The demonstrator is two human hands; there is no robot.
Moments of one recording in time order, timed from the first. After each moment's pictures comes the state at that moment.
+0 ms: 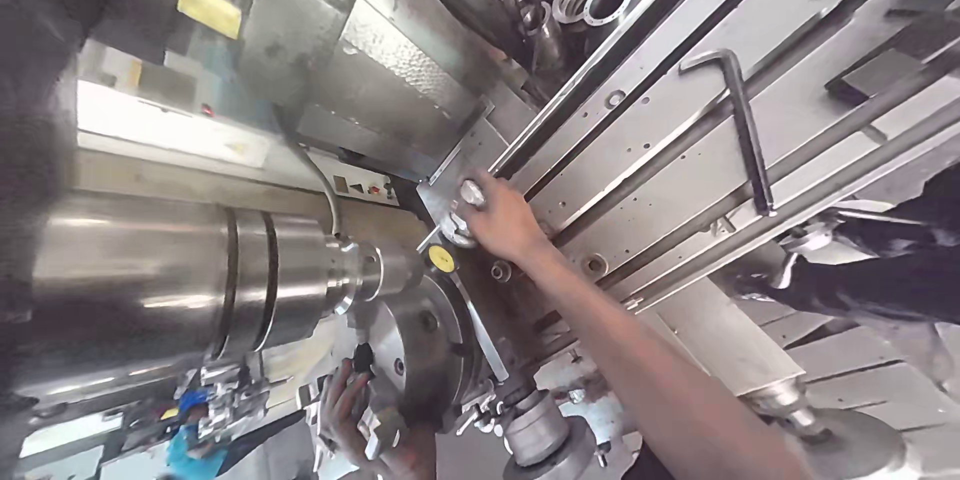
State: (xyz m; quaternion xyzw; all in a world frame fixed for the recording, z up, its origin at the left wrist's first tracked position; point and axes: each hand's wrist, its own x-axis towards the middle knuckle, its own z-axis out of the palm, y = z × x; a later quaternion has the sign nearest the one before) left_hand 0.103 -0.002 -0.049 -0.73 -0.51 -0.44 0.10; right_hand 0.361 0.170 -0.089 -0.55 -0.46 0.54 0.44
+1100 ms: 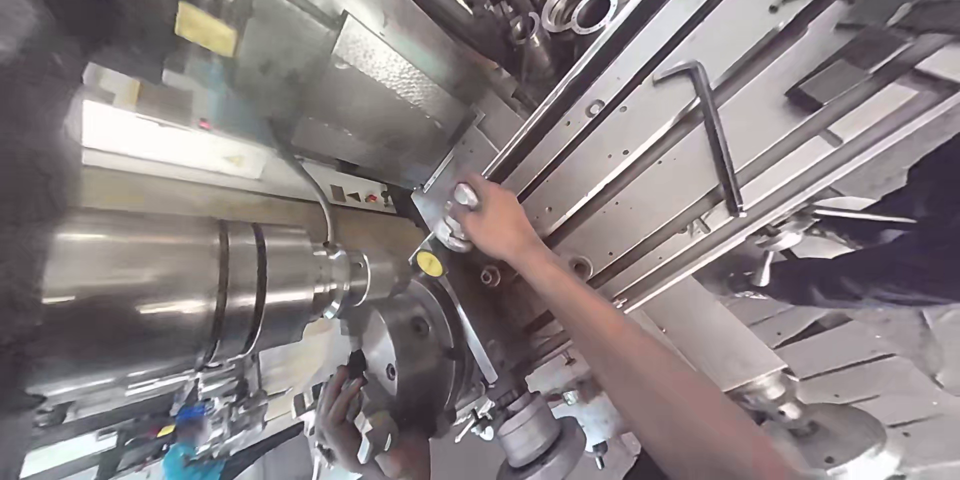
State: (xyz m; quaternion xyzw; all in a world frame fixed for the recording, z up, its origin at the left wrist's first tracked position) left_hand 0.112 0.000 -0.051 -0.71 -0.52 -0.45 0.12; right_hand 0.374 0.172 -0.088 -0.55 -0.45 0.54 0.45
